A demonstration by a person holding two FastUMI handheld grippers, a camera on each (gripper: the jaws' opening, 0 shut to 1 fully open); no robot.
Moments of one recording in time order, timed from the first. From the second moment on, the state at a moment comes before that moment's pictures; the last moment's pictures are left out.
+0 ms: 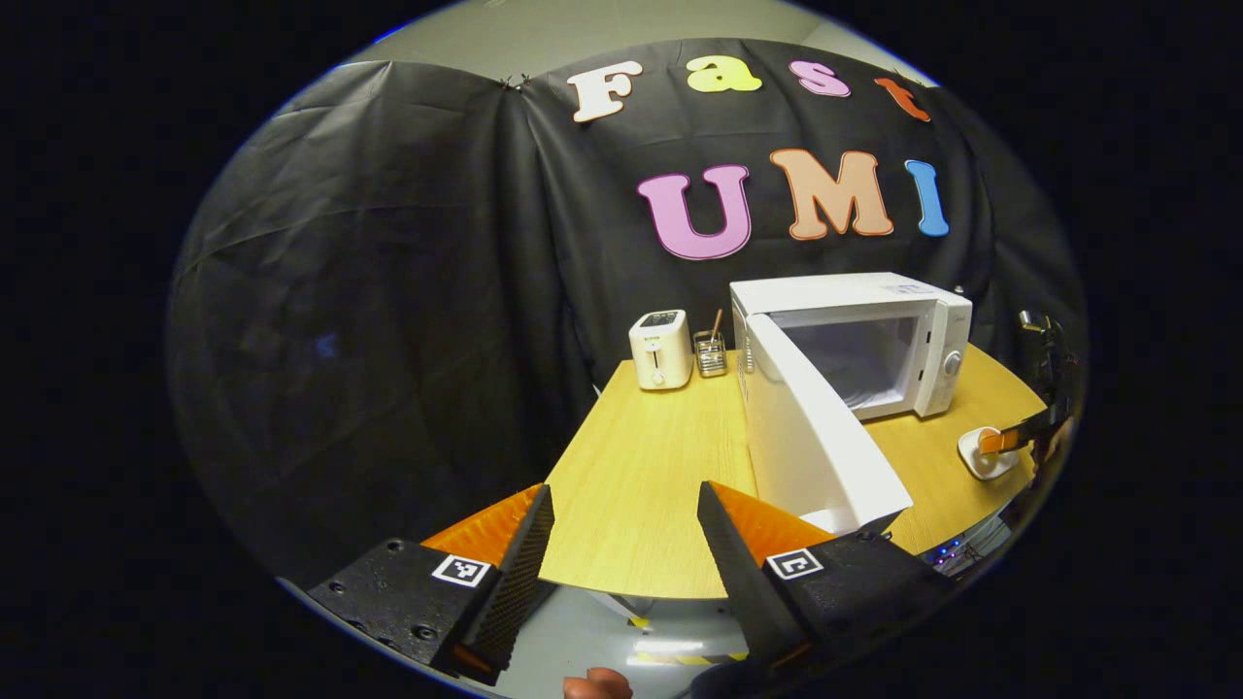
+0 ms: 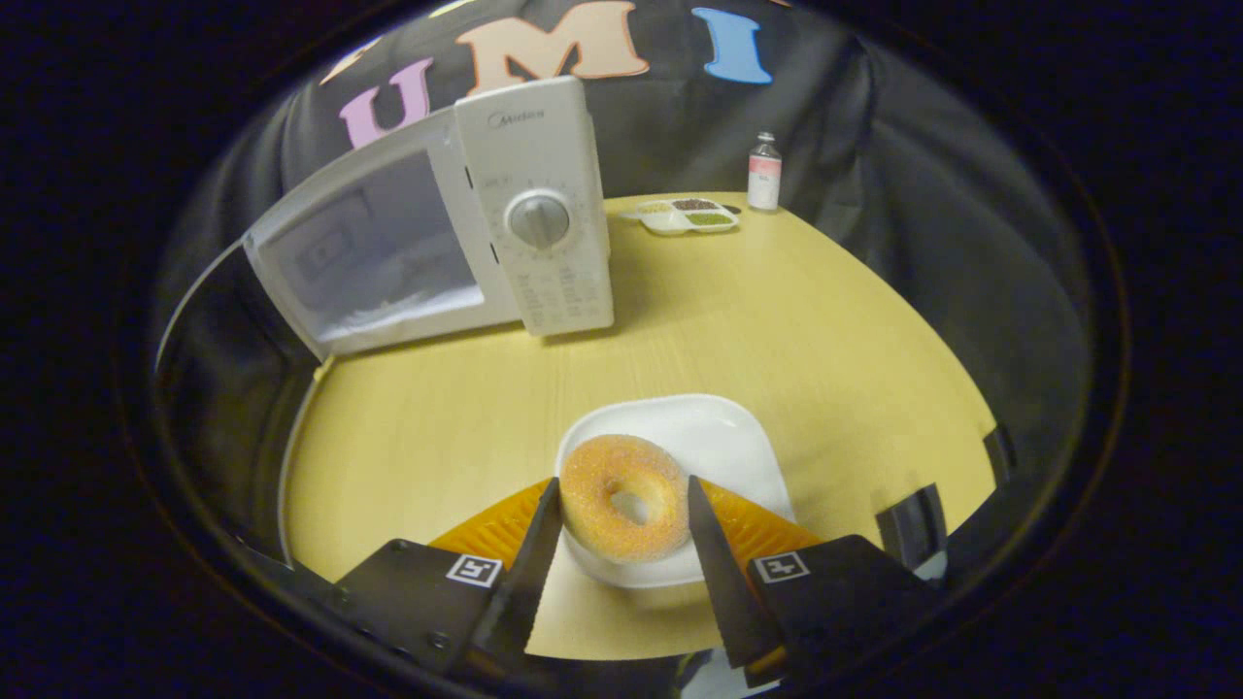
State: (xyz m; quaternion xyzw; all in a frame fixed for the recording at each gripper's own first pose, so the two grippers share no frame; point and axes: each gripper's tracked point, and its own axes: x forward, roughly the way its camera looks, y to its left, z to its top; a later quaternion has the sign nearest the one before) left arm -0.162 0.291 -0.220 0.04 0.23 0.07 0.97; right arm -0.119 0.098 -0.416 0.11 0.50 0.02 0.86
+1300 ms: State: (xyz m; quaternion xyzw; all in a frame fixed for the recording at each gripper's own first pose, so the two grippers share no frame) left arm -0.149 0.296 -0.199 0.01 0.21 0.10 0.97; right arm 0.052 0.350 -0.386 0.38 0.39 0.00 0.84
